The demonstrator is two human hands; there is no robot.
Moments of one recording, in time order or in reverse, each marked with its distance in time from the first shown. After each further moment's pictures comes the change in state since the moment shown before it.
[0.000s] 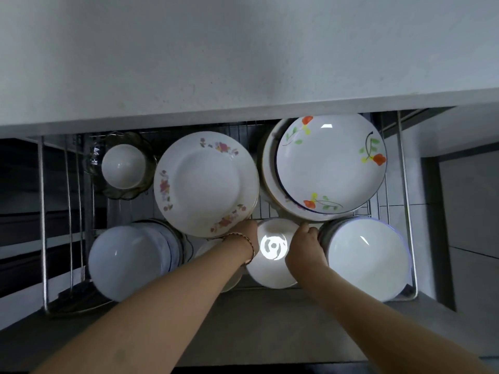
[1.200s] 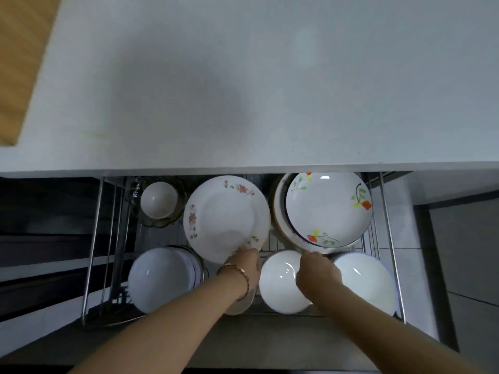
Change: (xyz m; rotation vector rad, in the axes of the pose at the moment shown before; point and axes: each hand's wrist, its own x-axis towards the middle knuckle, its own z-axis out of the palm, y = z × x) left_hand -0.074 -0.022 -0.028 -0.168 0.151 0.111; right_hand -0.052 -0.021 -0.057 -0.324 -0.011 -0.160
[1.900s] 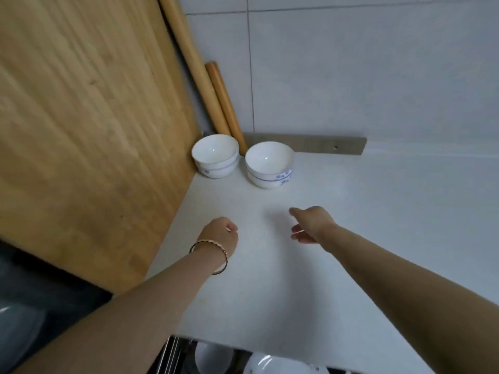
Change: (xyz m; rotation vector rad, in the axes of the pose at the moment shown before) left_hand -0.038 -0.065 -0.377 -0.620 0.753 -0.011; right_hand 0.014 -0.241 -0.346 0.901 0.210 -0.247
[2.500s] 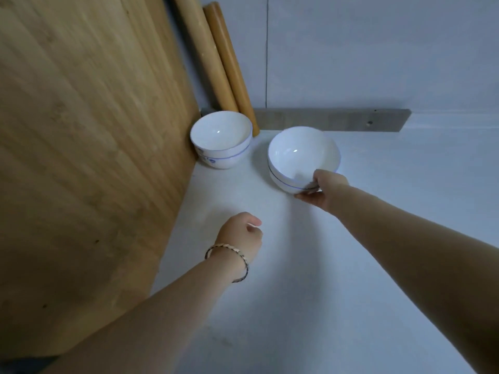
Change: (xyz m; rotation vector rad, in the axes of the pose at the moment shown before) left_hand 0.105 -0.038 0.017 -0.303 -0.122 0.006; right_hand 0.128 -0.051 0.057 0.745 0.124 0.054
